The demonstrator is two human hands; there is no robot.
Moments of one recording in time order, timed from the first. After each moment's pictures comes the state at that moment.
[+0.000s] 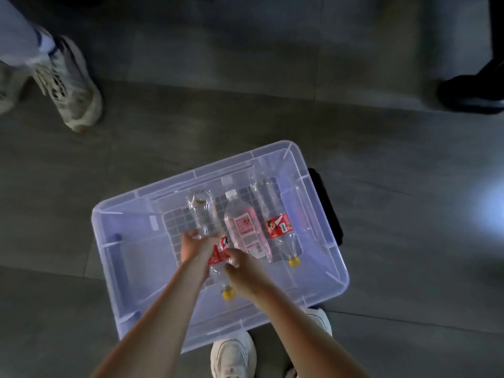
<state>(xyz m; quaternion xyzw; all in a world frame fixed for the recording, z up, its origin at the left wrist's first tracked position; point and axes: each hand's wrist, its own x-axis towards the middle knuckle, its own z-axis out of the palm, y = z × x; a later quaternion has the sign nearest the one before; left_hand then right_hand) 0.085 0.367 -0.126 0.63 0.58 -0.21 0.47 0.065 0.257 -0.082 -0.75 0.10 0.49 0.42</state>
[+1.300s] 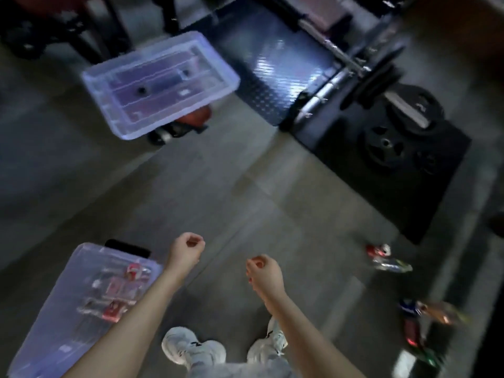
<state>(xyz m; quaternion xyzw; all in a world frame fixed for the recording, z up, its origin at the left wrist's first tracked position) -0.037 0.026 0.301 0.81 -0.05 -0.45 0.37 -0.203 -0.048 0.300 -0.55 0.65 0.05 0.53</state>
